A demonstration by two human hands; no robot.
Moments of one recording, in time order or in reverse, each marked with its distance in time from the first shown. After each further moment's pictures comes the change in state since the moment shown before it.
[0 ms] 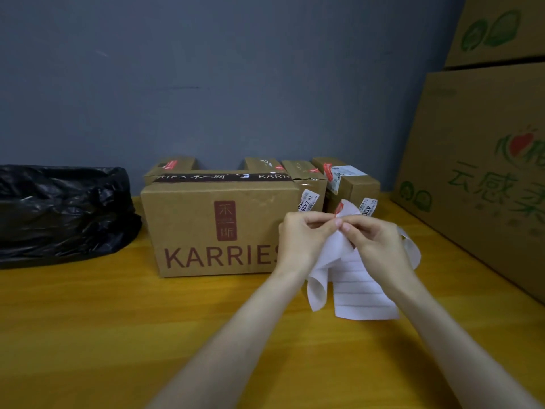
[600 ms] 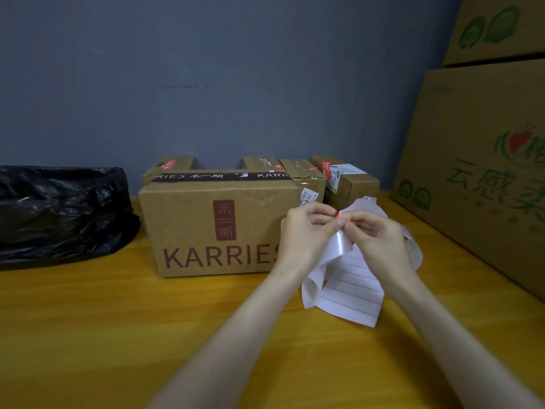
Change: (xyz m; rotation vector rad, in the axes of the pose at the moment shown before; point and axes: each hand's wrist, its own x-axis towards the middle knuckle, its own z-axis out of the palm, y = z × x) left_hand 0.001 0.005 -0.001 0.040 -0.055 0.005; right_hand -0.001 -0.003 0.001 0.087 0.058 0.058
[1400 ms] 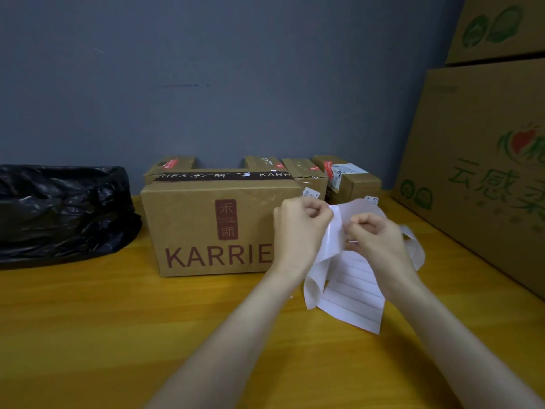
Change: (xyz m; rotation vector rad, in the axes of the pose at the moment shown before) left_hand -0.003 0.016 -0.004 0.276 0.213 0.097; right_hand -0.002 -0.002 0.005 0.032 0.063 0.207
